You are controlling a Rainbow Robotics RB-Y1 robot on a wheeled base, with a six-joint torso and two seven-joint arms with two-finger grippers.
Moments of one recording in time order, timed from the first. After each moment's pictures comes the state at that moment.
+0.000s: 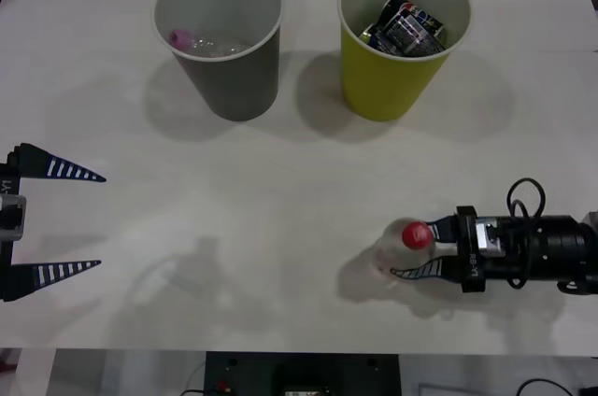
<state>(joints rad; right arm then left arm) -0.22 -0.59 0.11 -1.15 1.17 -1.48 0.56 0.26 1.13 0.26 -2.01 -1.31 -1.13 -0.09</state>
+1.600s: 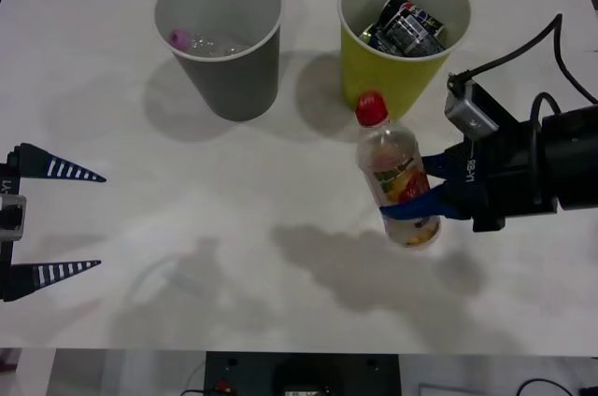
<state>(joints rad) -0.24 -0.97 0.10 -2.18 1.53 -1.19 -1.08 0.26 1.13 0.26 -2.01 -1.31 -1.13 -0.09</state>
